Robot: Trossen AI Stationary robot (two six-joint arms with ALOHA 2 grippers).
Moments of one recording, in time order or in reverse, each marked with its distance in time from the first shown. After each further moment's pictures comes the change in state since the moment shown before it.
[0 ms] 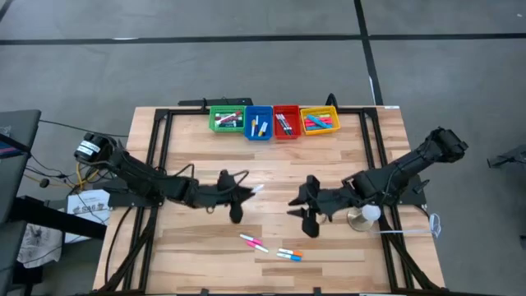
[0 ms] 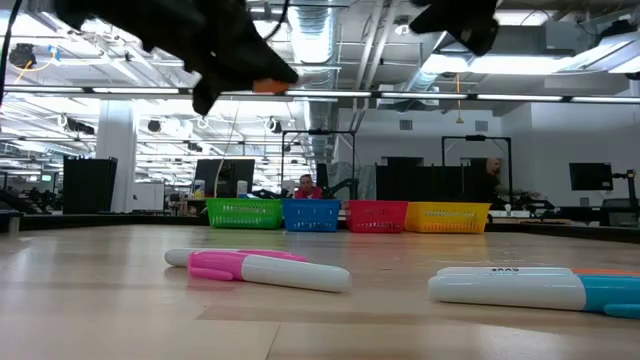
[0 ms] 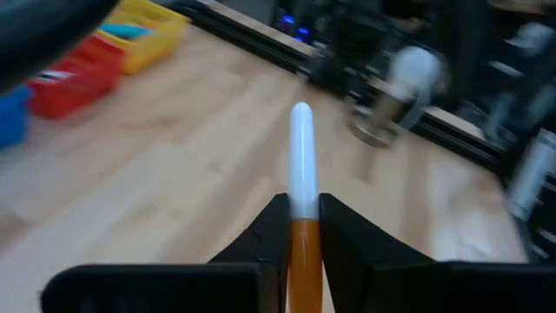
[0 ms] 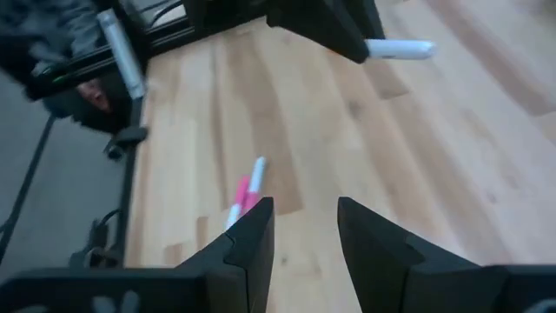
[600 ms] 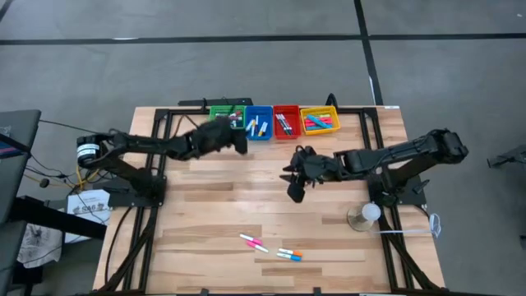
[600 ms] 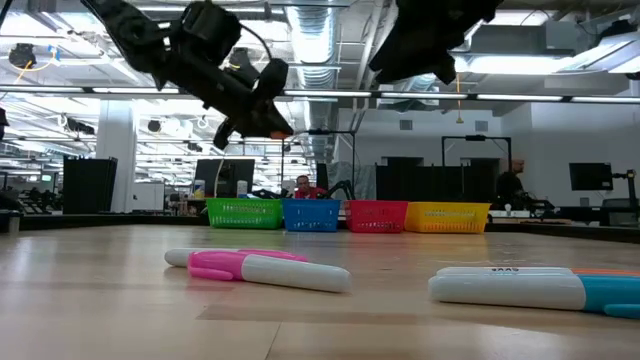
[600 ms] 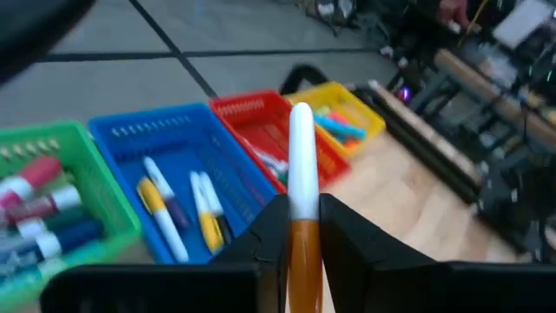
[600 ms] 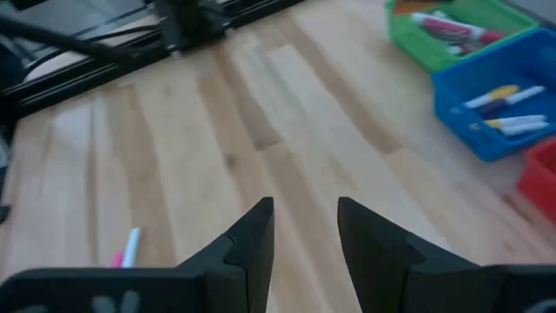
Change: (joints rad) left arm 0.676 -0.004 0.001 0.036 0.294 0.005; right arm -0.288 0.000 0.000 0.005 0.000 -0.116
